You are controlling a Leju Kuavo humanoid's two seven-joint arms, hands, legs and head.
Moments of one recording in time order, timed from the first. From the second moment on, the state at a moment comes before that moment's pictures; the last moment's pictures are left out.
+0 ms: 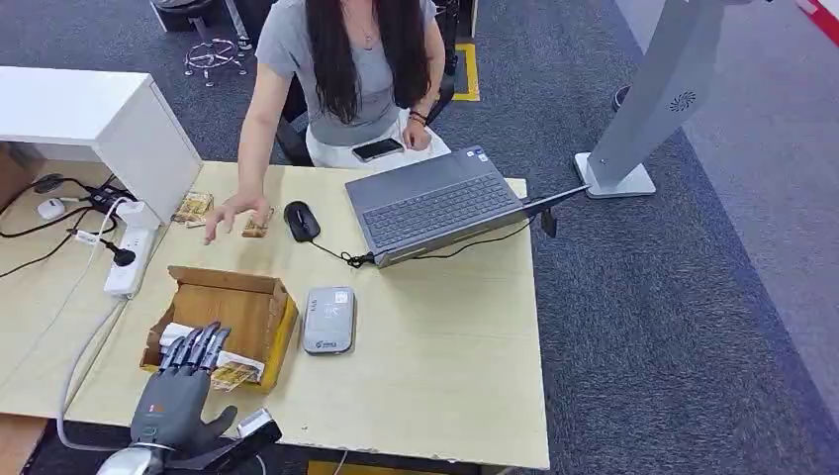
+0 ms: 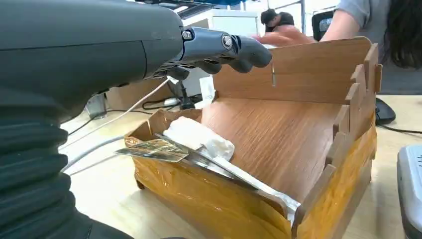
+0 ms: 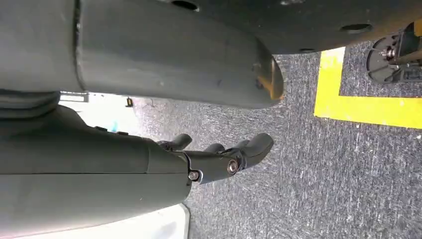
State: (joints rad) left arm 0.31 0.30 -0.25 -1.74 -1.23 0.25 0.15; right arm -0.02 0.16 -0.57 -0.18 0.83 -0.08 0.20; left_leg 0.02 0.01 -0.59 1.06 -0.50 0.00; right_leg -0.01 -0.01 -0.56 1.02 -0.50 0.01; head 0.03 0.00
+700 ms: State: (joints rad) left arm 0.31 0.28 -0.23 -1.74 -1.20 0.25 0.09; right arm -0.02 0.16 -0.58 -0.18 0.86 -0.08 0.20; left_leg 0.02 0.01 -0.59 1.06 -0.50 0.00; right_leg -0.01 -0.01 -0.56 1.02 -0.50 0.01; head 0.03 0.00
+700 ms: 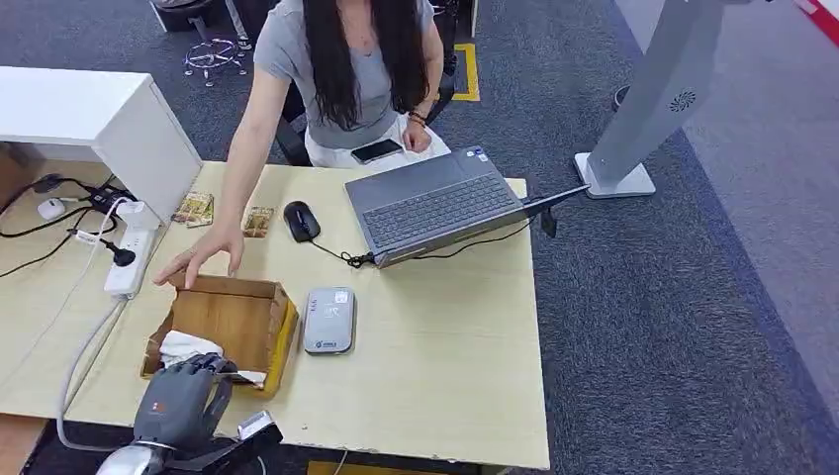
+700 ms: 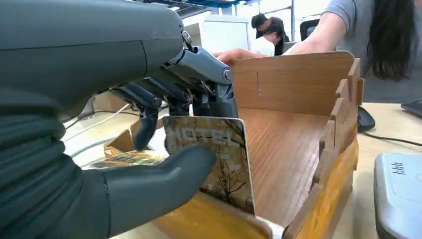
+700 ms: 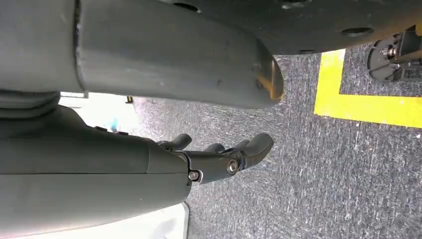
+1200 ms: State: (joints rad) left arm 0.28 0.27 -0.21 -1.73 -1.16 0.23 0.07; right arm -0.02 0.16 -0.58 -0.18 0.88 -0.07 0.20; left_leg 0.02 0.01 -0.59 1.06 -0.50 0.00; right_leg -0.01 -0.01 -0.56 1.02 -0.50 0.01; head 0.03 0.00
